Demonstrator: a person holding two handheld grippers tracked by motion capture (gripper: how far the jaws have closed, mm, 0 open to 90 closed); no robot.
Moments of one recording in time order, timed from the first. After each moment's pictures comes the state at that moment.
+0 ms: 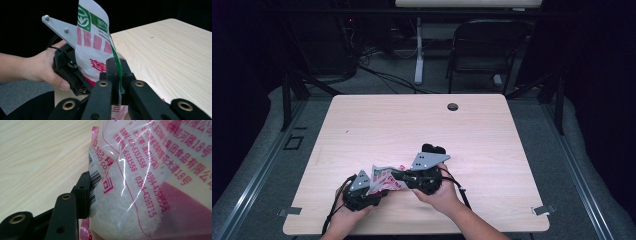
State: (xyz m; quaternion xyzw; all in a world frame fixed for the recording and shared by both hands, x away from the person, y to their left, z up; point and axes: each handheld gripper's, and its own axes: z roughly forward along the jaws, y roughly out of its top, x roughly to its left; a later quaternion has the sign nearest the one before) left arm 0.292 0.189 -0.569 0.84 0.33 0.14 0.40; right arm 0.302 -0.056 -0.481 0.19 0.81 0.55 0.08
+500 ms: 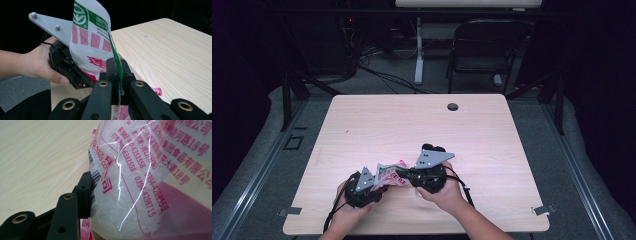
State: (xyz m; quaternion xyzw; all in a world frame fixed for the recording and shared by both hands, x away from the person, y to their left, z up) left arm 0.293 0.176 -0.554 0.85 0.30 0.21 0.37; right arm 0.302 -0.067 -0.473 0.20 0.81 0.54 0.09
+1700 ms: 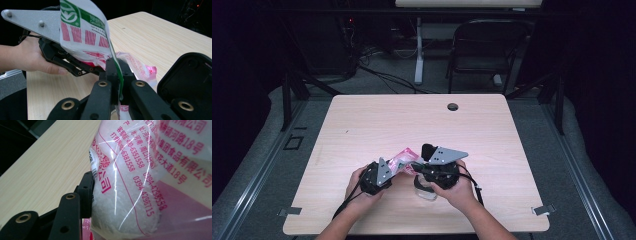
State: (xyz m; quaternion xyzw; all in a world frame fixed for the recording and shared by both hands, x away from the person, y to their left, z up) left arm 0.322 0.143 -0.551 0.86 0.23 0.32 0.31; right arm 0.313 -0.098 -0.485 0.24 0.81 0.52 0.13
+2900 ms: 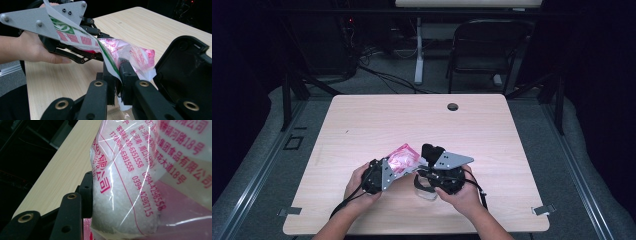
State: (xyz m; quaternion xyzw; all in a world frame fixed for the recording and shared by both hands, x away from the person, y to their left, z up) left arm 0.320 0.137 -0.549 0.86 0.19 0.39 0.28; right arm 0.300 -0.111 -0.485 0.25 0.81 0.51 0.14
